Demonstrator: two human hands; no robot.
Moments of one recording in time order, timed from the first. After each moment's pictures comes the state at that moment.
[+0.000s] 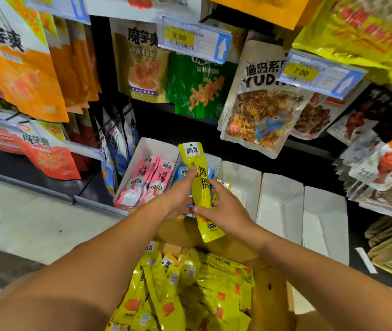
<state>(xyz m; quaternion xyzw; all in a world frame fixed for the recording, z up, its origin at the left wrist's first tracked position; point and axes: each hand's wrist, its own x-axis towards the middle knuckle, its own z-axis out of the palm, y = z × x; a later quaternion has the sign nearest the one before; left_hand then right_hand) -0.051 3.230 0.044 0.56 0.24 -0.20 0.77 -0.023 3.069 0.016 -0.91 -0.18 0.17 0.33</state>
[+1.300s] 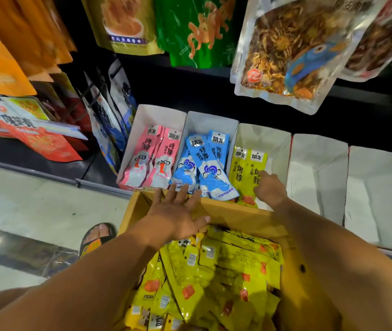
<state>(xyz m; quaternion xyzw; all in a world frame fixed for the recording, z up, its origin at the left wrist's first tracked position) -0.081 3.245 -0.052 0.93 0.02 -0.36 0.05 0.093 2.995 -0.152 -0.98 0.00 0.20 0.10</state>
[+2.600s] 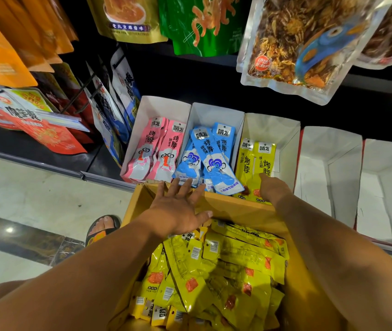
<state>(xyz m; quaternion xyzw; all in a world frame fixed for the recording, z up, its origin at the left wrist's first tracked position) -0.081 3.246 -0.049 0.93 0.01 -0.37 0.04 0.097 2.988 -0.186 -0.96 -0.07 0.27 -0.01</state>
